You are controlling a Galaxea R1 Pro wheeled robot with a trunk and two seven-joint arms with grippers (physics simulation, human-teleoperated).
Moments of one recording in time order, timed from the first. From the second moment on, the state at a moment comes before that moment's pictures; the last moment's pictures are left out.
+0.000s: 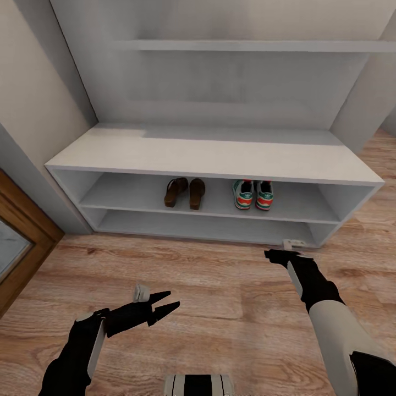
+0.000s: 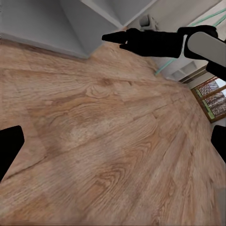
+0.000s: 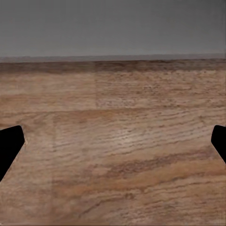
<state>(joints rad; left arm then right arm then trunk) -0.37 -0.07 0.28 -1.16 -0.06 0.43 -1.30 -0.85 -0.07 -0.21 -0.69 0.12 0.41 0.06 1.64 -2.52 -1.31</state>
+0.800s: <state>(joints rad) -0.37 -0.07 0.28 -1.16 -0.06 0.43 -1.30 -0.83 -0.07 -0.21 -0.38 0.13 0.13 0.19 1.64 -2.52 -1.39</state>
